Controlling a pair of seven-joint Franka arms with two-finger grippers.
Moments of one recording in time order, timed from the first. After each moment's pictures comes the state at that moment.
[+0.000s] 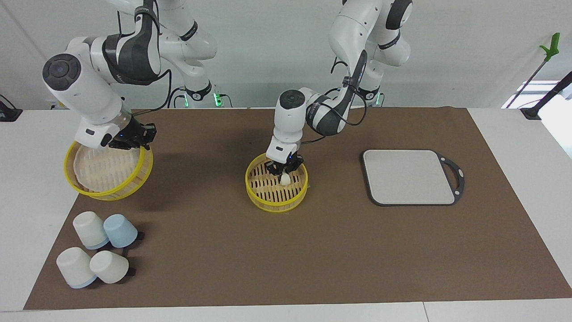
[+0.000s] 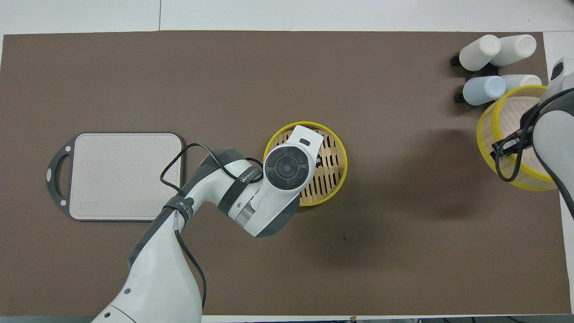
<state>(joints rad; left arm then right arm) -0.70 0.41 -0.07 -1.81 0.04 2.36 -1.03 -0.05 0.11 -0.01 -1.70 -0.02 1.58 -0.41</state>
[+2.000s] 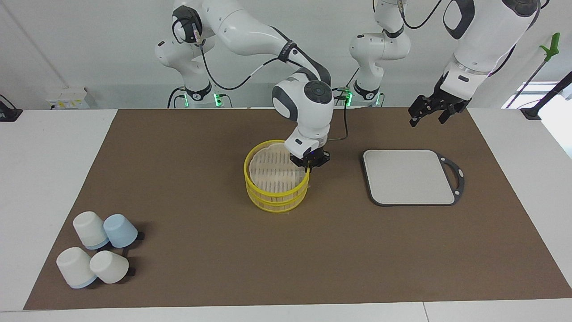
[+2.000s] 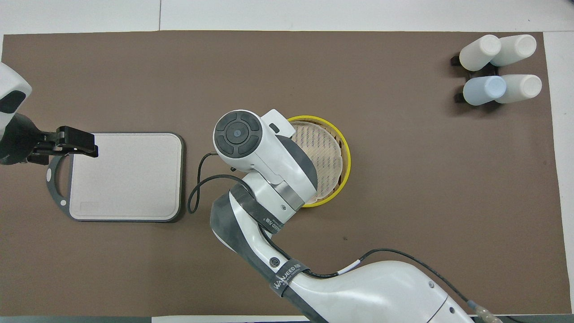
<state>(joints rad) -0.06 -0.07 -0.03 -1.70 -0.05 1.58 -0.13 0.71 0.59 -0.01 -1.36 -0.02 1.95 0.78</state>
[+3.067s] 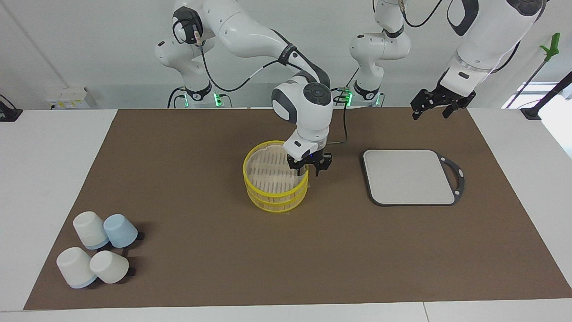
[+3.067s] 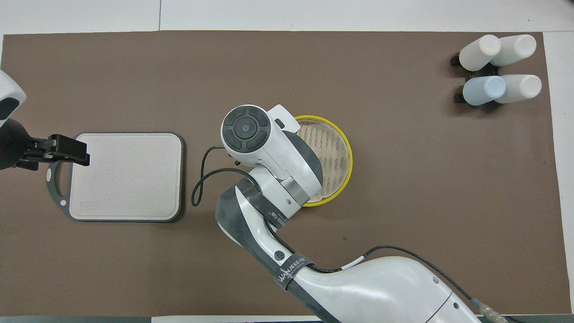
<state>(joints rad) -0.06 -0.07 -0.03 -1.68 -0.02 1.52 -0.09 0.69 0.58 -0.02 -1.37 -0.01 1.98 0.78</state>
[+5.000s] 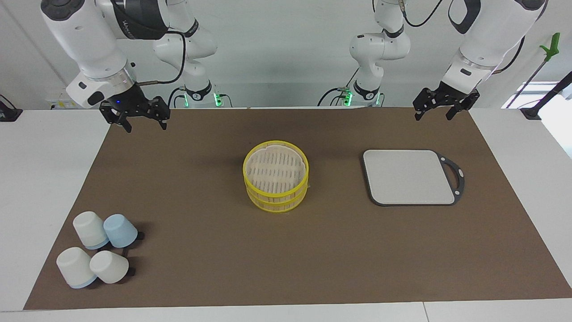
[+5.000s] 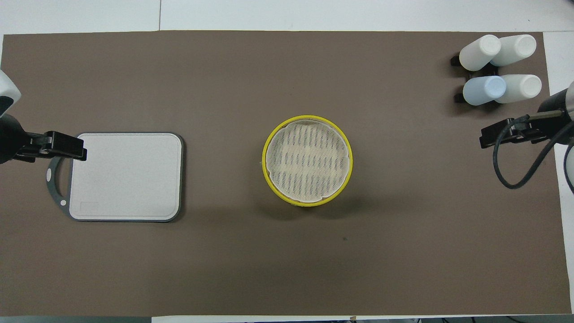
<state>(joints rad) -0.06 -0.07 -0.02 -1.67 -0.02 1.56 -0.02 0.23 0.01 -0.21 -1.62 0.01 1.56 -0.05</state>
